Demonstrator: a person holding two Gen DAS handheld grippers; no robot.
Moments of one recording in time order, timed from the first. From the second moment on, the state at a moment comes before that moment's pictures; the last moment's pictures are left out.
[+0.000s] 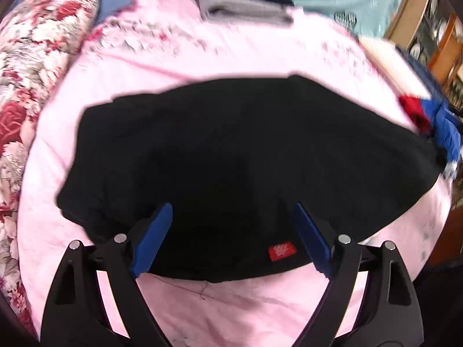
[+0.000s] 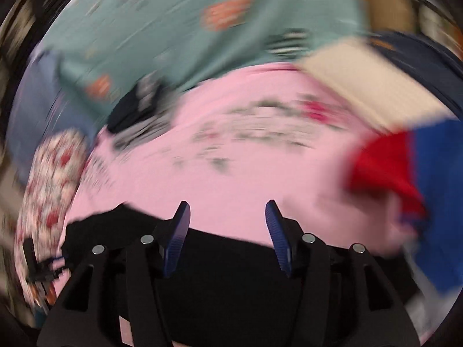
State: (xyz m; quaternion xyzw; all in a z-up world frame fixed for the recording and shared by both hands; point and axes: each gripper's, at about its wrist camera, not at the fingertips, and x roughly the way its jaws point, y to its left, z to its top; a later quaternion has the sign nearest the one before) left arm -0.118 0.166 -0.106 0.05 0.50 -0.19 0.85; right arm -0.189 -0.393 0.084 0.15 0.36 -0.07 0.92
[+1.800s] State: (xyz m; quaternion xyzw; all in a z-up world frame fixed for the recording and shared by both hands) left arm -0.159 0.291 -0.070 -0.18 0.44 -0.14 0.87; right arm -0.126 -0.134 -0.065 -0.01 0.51 0.15 0.85
